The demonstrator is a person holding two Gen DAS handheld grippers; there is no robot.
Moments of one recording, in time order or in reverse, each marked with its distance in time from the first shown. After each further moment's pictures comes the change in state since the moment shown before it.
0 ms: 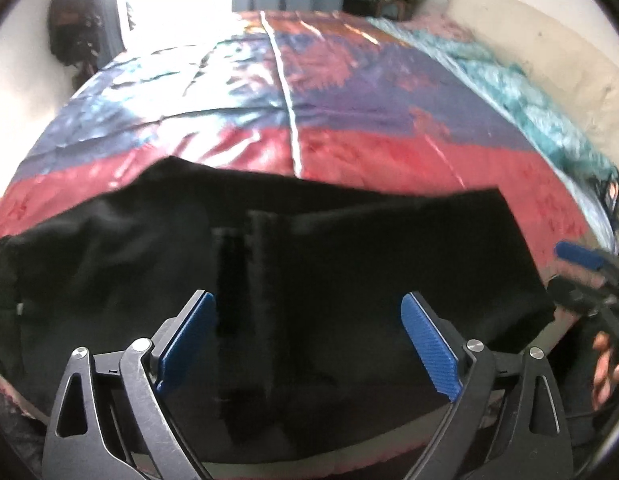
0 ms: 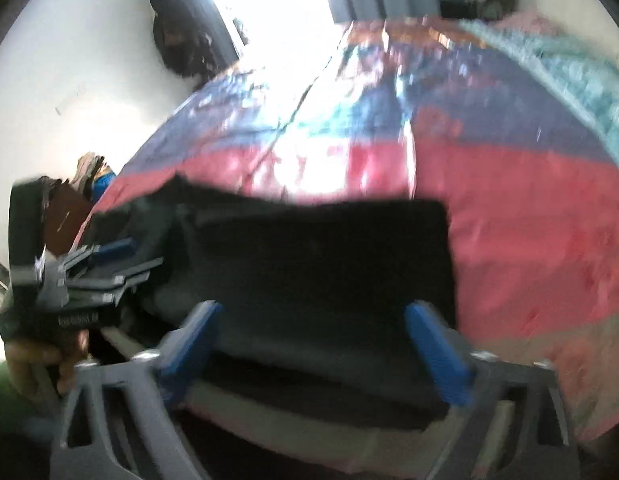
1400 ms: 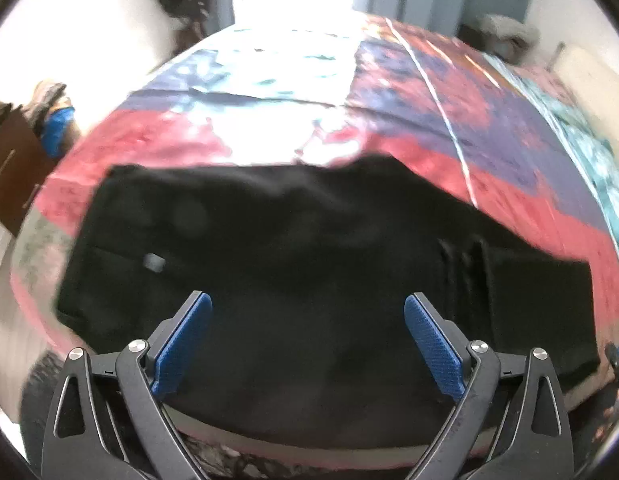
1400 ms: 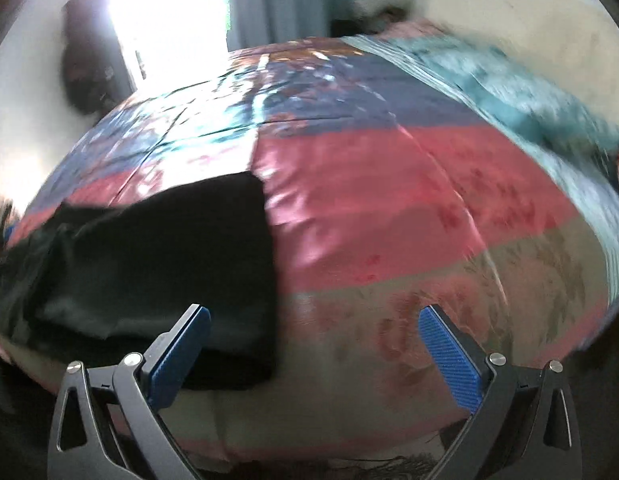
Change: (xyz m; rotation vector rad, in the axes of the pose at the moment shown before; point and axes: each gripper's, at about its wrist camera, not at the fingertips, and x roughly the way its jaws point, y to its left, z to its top) left arm -0.035 0.143 -0.008 -0.282 -0.010 0.242; right arm -0.014 -0.074 -0.056 0.201 -0.094 -0.368
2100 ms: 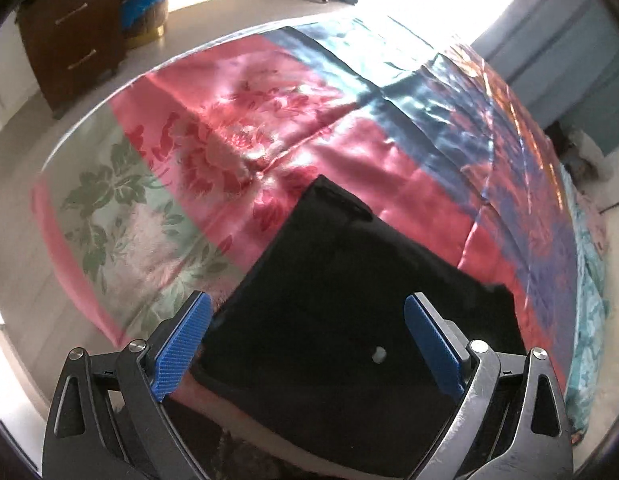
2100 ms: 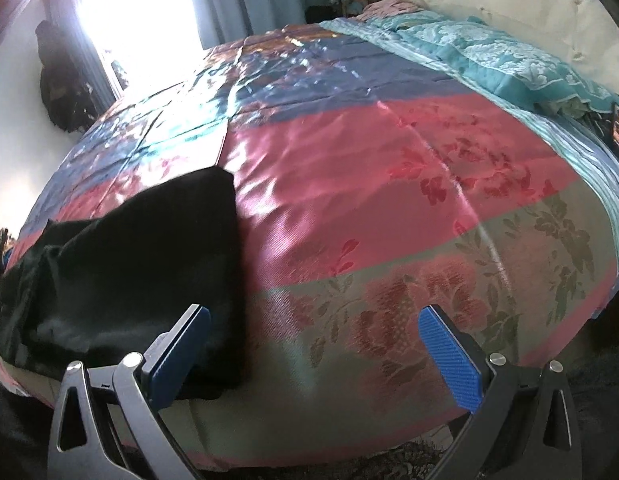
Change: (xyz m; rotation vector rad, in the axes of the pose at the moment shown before) left arm 0.032 0.198 0.045 -0.476 0.152 -0.043; right arm 0.014 -0.017 -0.007 0.055 0.060 0.004
